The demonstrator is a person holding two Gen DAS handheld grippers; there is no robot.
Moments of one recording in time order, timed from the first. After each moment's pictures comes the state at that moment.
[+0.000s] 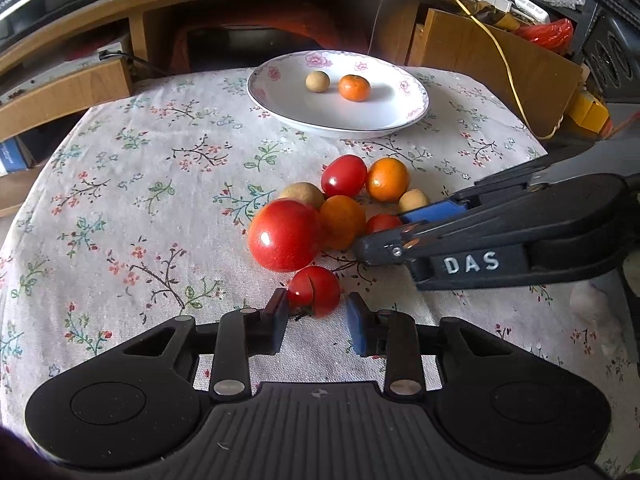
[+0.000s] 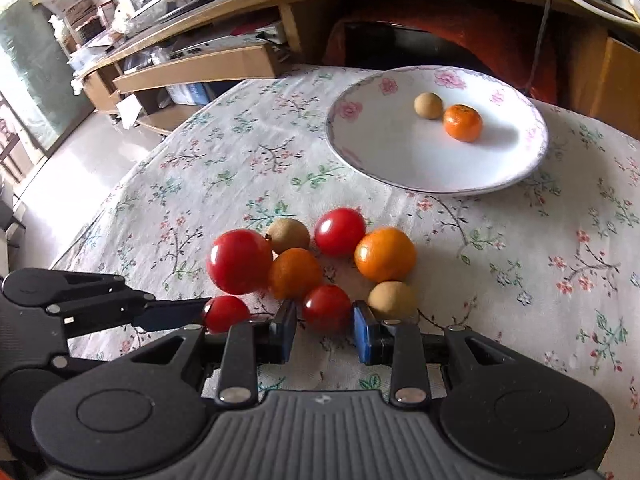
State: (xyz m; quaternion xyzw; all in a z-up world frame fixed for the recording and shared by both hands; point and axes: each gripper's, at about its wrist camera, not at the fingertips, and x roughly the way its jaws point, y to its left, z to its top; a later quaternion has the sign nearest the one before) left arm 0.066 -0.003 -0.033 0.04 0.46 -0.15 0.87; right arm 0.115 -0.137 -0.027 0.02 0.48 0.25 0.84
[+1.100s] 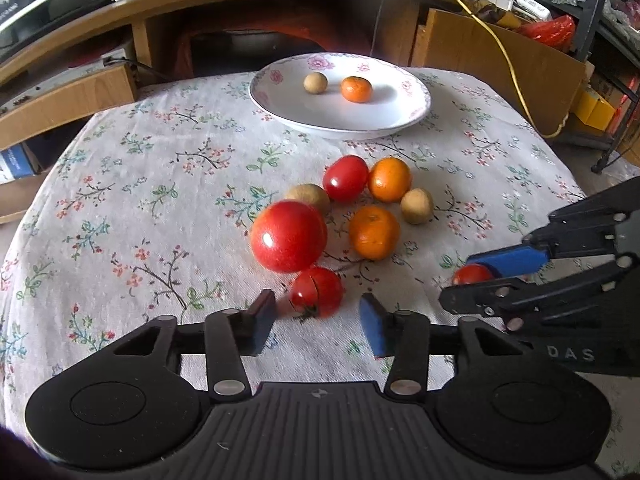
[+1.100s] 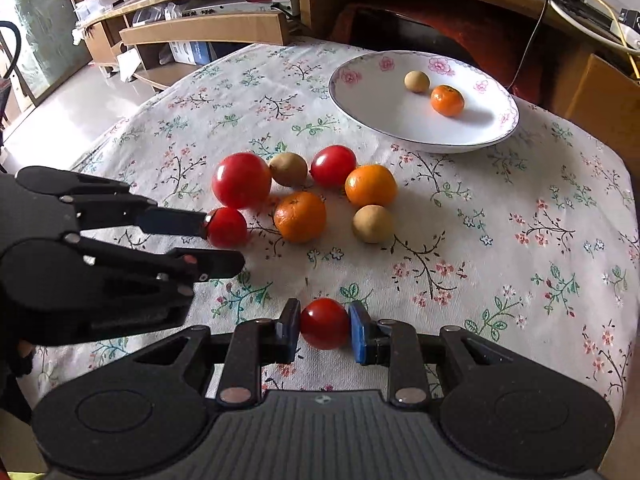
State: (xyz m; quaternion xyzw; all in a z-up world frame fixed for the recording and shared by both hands) left arm 0.066 -0.007 -0.033 0.06 0.45 -0.13 0.88; right arm 0.067 -0.150 -0.019 -0.06 0.49 0.23 0.84
